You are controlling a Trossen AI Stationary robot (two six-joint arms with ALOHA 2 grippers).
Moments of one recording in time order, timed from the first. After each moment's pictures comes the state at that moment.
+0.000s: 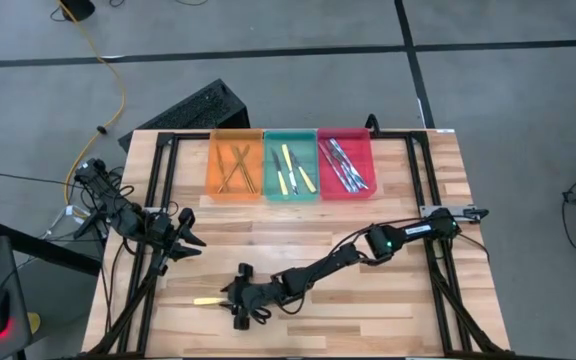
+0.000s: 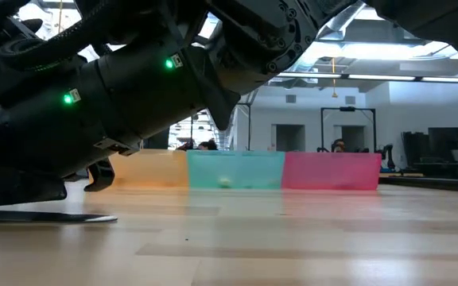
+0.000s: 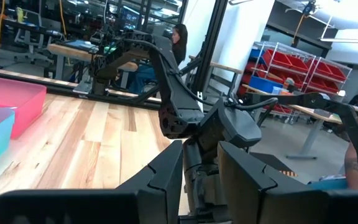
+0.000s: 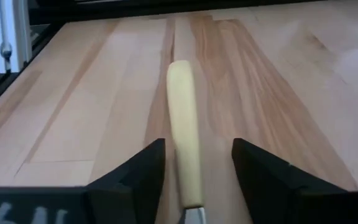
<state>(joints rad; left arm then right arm) -0.75 0.01 0.02 0.07 -0.49 -0.25 0.36 2.70 2.04 0.17 0.32 0.24</state>
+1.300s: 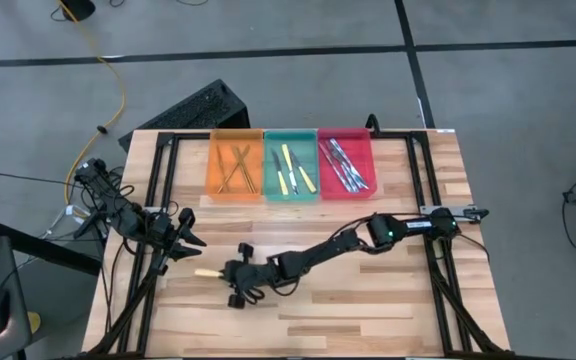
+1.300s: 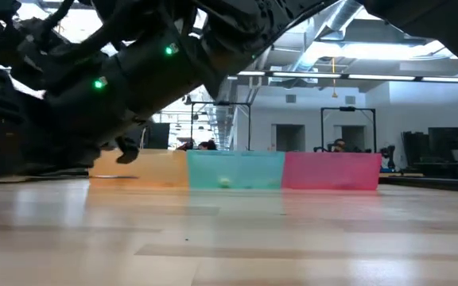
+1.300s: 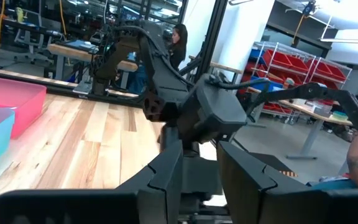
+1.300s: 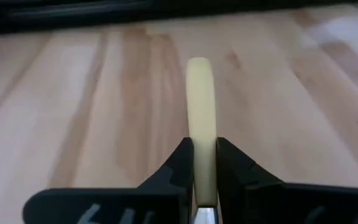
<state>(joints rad) -0.75 0.01 0.02 0.07 -0.49 -0.25 0.29 2.62 2.03 0.10 0.32 0.25</state>
